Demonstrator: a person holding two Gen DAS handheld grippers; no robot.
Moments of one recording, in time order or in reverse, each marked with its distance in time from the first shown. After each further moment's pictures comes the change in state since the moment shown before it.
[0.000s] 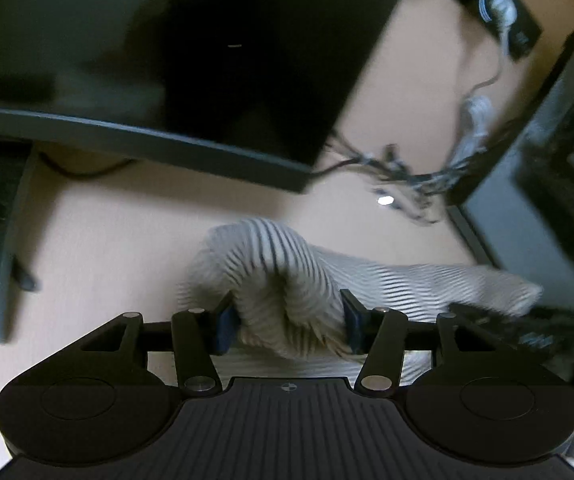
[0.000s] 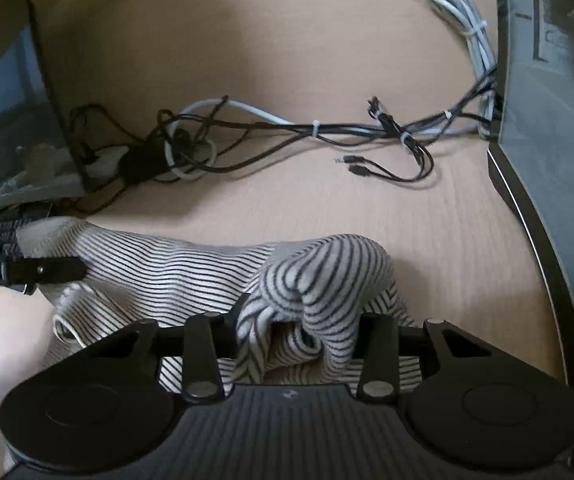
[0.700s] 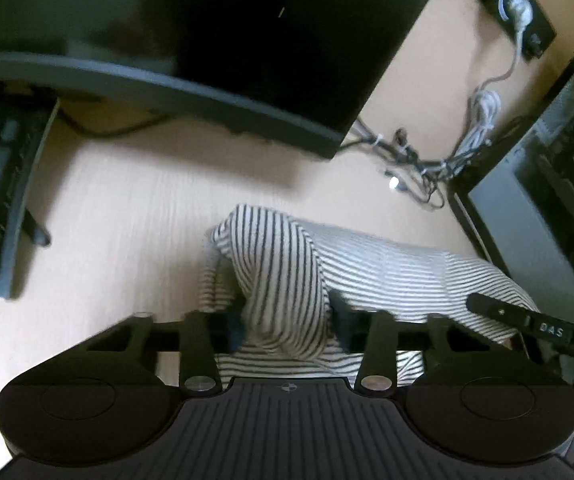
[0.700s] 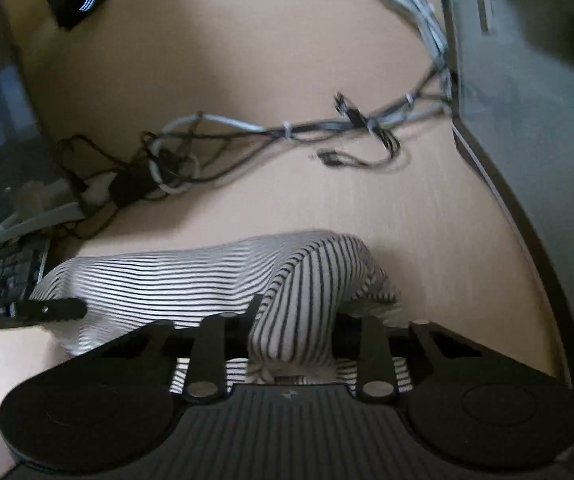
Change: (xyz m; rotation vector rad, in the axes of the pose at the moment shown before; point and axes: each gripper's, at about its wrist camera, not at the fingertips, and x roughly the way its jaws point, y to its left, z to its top) left arm -0.012 0.020 -0.011 -0.073 0.035 -0.054; right arm -0.024 -0.007 -0.014 0.118 -0.053 -0.015
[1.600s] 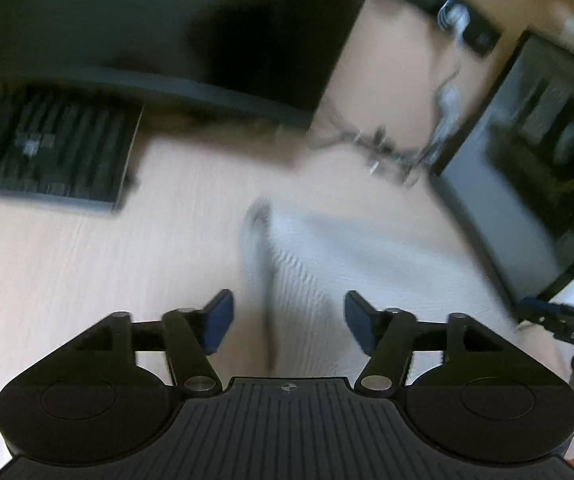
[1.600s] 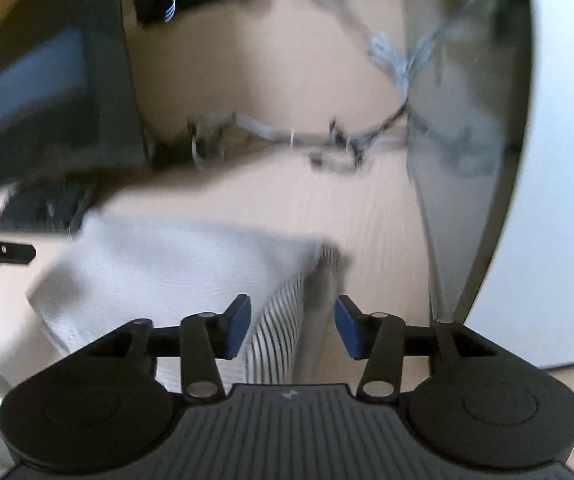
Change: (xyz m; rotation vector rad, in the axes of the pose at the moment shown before) left arm -0.110 -0.012 -0.074 0.071 -0.088 0.044; right arm -0.130 -0.015 -0.064 -0.169 -0.046 0.026
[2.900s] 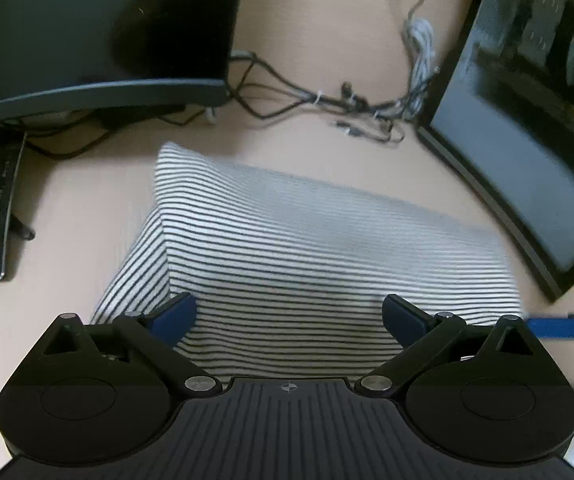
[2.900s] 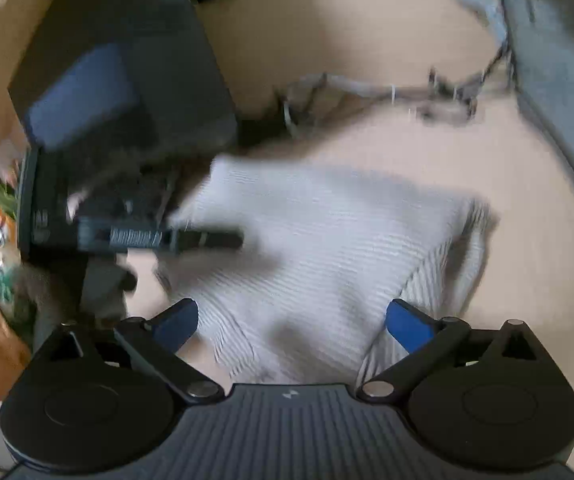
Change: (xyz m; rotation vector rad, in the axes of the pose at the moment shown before) left arm 0.104 -0.047 0.006 0.196 0.080 0.014; right arm 0.034 0.043 -0.006 0.102 0.016 0.212
